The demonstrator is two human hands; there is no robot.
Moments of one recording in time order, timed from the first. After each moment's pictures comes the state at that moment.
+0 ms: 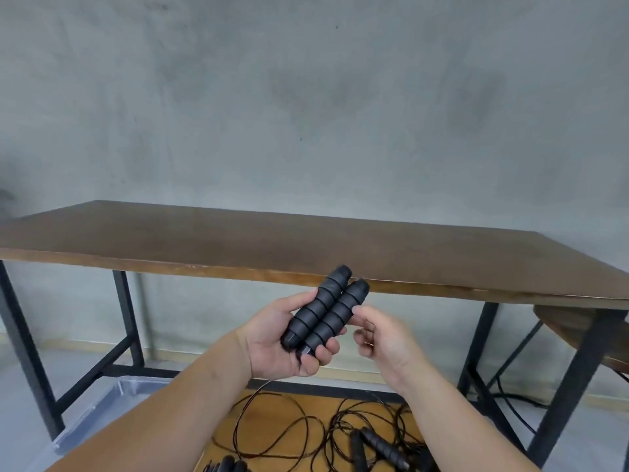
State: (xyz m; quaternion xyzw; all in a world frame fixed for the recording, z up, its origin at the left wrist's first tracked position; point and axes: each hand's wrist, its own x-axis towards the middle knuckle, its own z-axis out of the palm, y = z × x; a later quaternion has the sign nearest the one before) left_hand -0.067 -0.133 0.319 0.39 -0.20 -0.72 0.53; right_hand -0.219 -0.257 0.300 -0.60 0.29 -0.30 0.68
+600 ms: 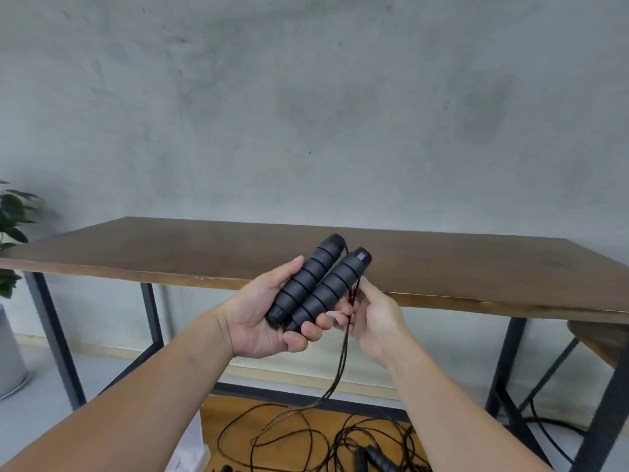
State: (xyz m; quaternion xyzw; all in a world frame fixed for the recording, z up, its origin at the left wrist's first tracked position) left_hand -0.098 -0.143 0.381 0.40 -0.29 -0.67 0.55; right_hand -0.211 -0.297 0.339 -0.48 0.19 -0.28 0.81
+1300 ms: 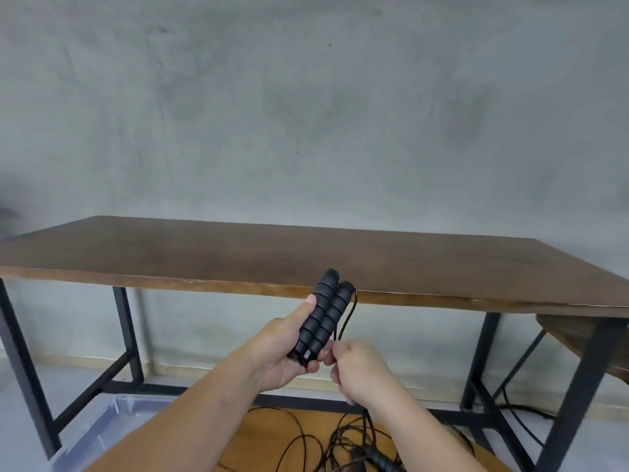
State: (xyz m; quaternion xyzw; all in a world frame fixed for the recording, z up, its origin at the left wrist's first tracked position) left_hand -0.093 -0.154 0.327 0.55 -0.21 -0.50 0.63; right_hand -0.215 -0.225 0.315 -0.74 0.37 -0.15 0.55
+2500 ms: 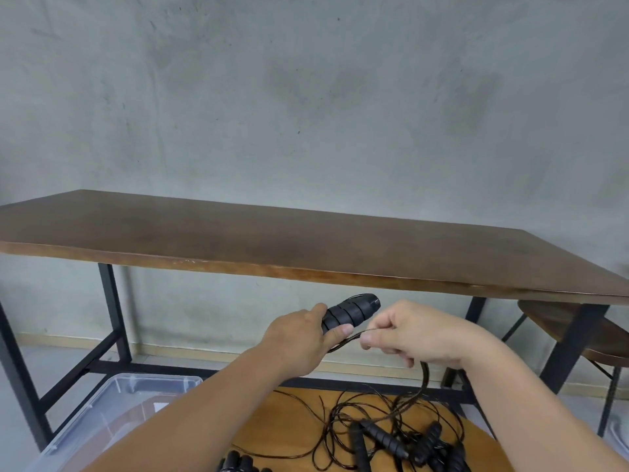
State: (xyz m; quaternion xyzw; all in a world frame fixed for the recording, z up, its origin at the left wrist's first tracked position) left_hand -0.071 -0.139 0.300 0.82 -0.56 -0.01 0.16; right_hand -0.245 -0.235 0.374 -0.91 0.25 0.00 0.34
